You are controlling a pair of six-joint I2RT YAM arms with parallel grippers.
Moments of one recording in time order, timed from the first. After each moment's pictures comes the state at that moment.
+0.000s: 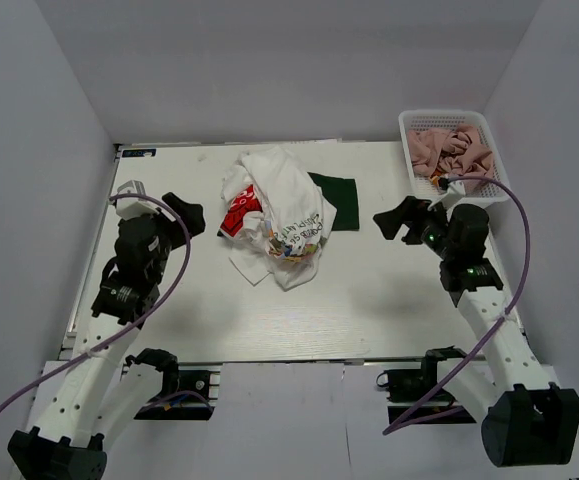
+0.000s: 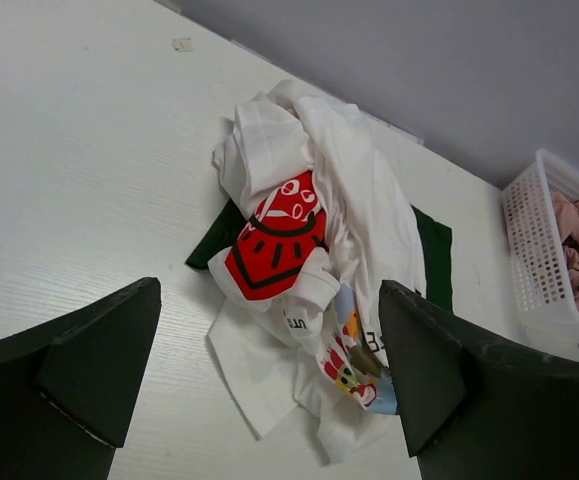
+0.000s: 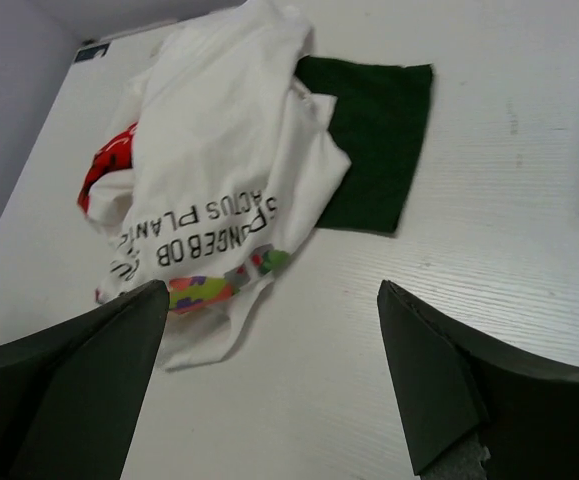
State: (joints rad) left arm -0.28 0.75 0.78 -0.25 -0.27 -0.58; right arm 0.09 0.91 0.66 -0.01 -0.38 0.38
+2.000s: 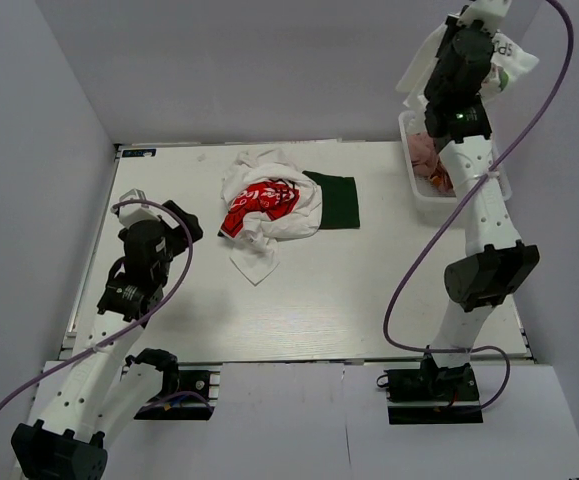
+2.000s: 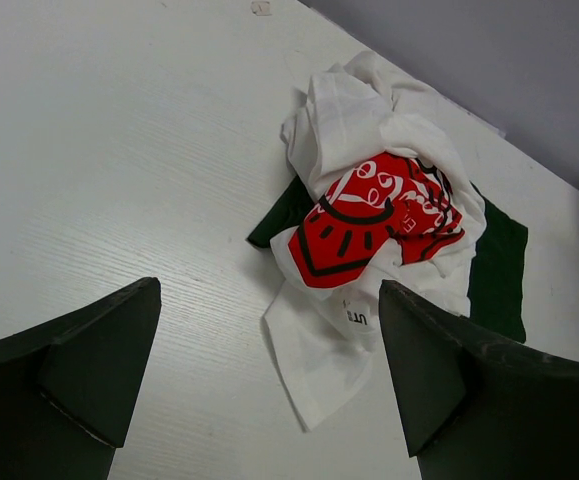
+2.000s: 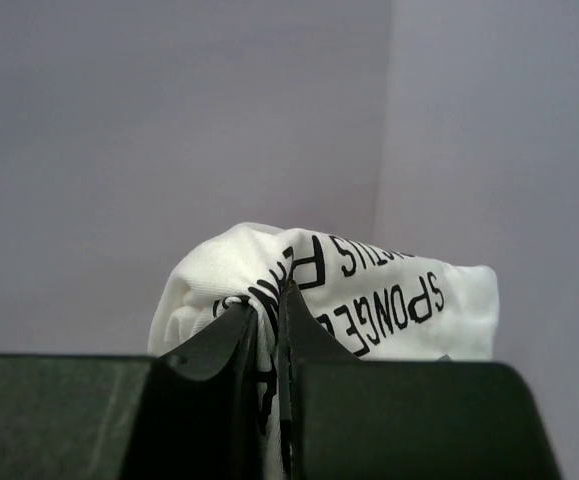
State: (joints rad) left arm -0.28 0.76 0.72 -0.31 -0.37 -0.61; right arm 0.24 1.84 2.18 -0.01 0.64 -0.12
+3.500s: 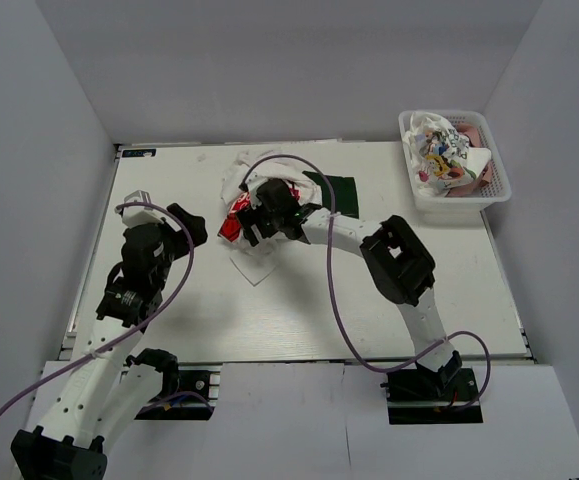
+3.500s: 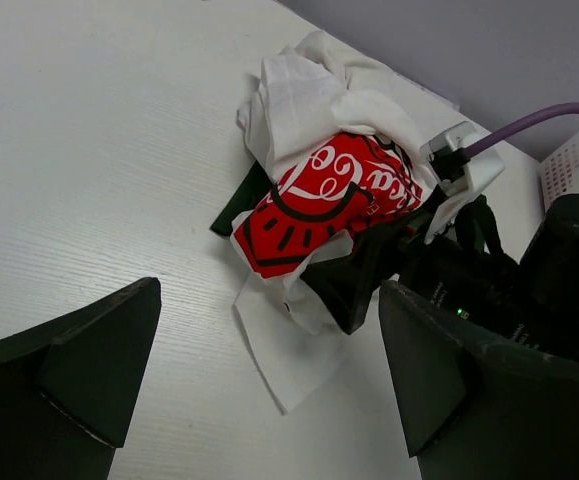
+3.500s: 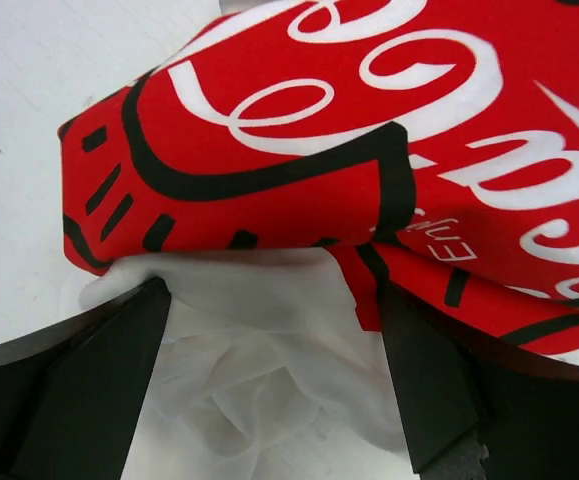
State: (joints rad) left arm -0.28 0.72 0.69 -0.27 -0.26 -0.59; right arm 0.83 2.16 1.61 -0.10 -0.03 0.03
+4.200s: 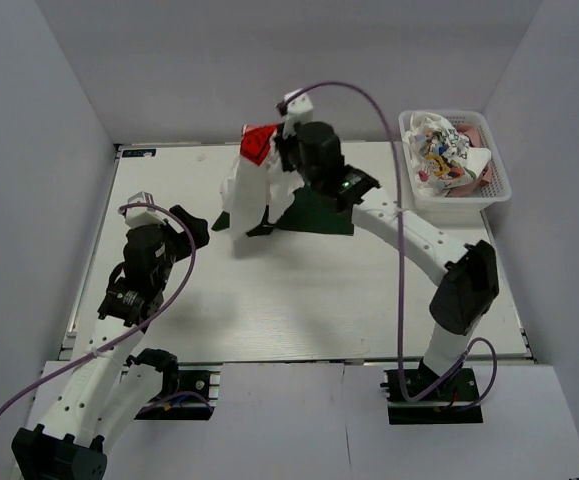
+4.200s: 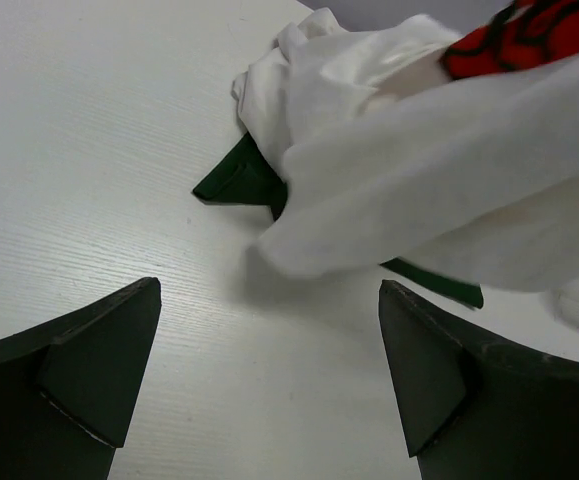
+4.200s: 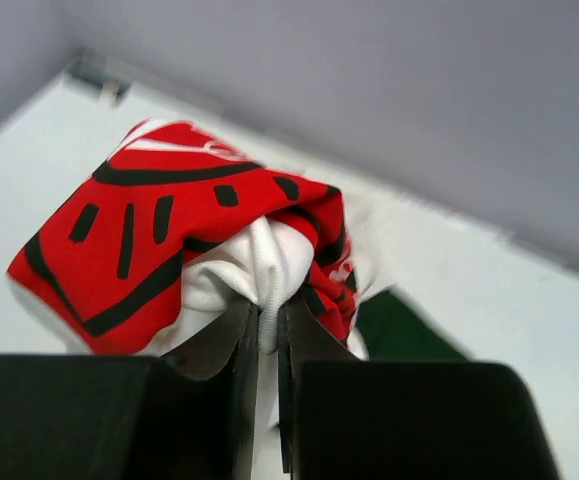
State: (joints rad) left arm -0.28 0.72 0.68 -0.26 -0.24 -0.59; right arm 0.80 1.80 1.66 -0.08 0.25 0.01
